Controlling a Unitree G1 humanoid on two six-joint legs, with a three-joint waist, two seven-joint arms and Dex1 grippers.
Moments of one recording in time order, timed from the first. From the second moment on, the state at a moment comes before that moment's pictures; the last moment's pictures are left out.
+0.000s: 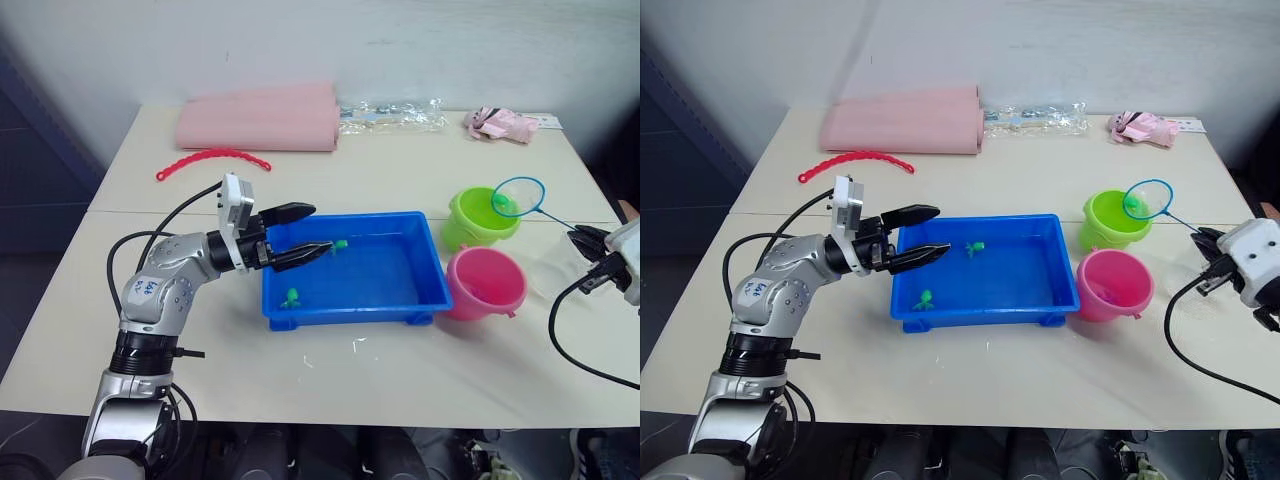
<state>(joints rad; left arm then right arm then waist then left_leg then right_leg) -0.58 0.44 0.02 0.01 -0.58 0.46 -0.96 -0.11 -0.94 -0.45 0.20 0.08 -0.18 0.72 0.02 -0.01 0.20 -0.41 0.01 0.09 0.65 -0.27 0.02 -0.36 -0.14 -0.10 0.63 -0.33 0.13</state>
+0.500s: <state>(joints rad) -0.58 0.45 0.02 0.02 -0.58 0.43 -0.98 -0.11 -1.10 -0.36 0.31 -0.28 -0.57 0.48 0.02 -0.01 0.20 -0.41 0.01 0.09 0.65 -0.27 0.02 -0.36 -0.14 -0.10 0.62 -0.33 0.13</state>
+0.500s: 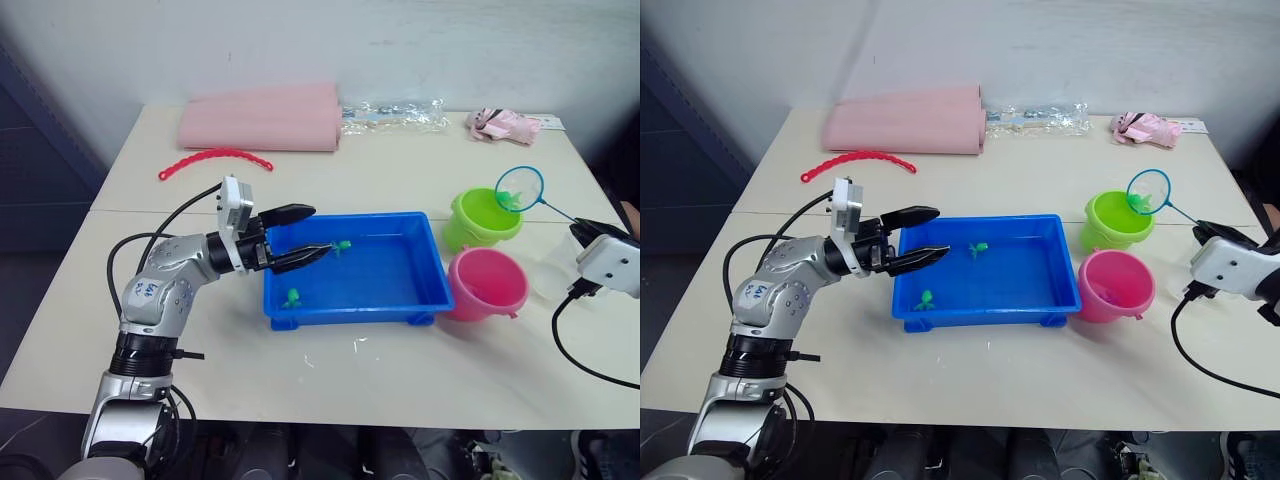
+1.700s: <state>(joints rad) -0.37 0.70 0.16 0.11 -0.53 0.22 -1.27 -0.09 -1.04 -0.08 -0.33 0.60 0.49 0.86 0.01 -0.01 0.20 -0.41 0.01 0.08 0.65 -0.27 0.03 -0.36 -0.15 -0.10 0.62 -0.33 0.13</state>
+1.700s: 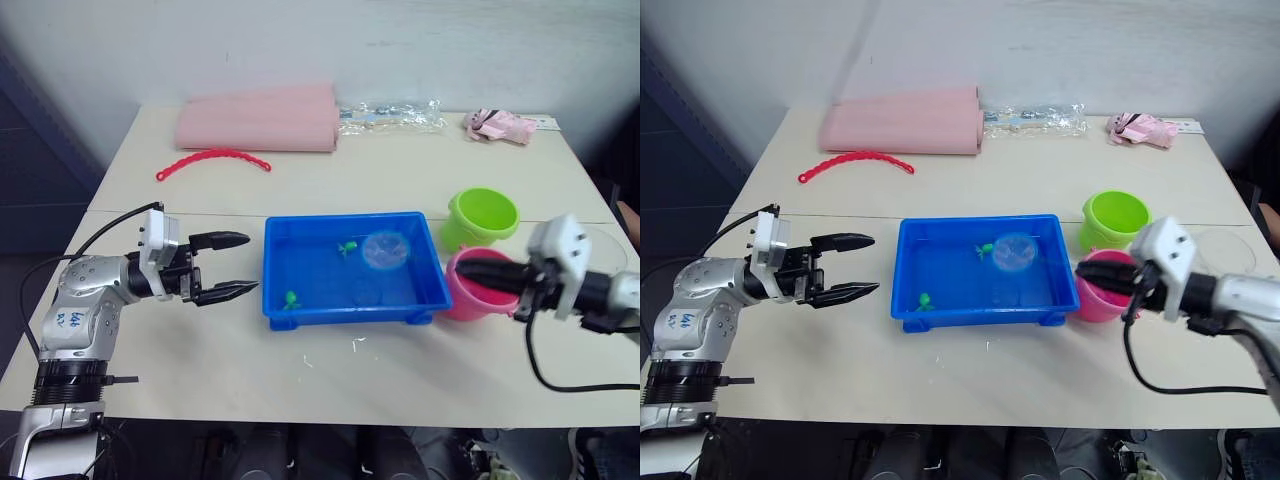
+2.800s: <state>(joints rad) -0.40 0.64 0.12 0.04 -0.55 0.32 -1.23 -0.15 -0.68 0.02 -0.18 0.29 0.20 0.79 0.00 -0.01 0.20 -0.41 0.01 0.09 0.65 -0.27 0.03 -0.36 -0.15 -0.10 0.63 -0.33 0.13</state>
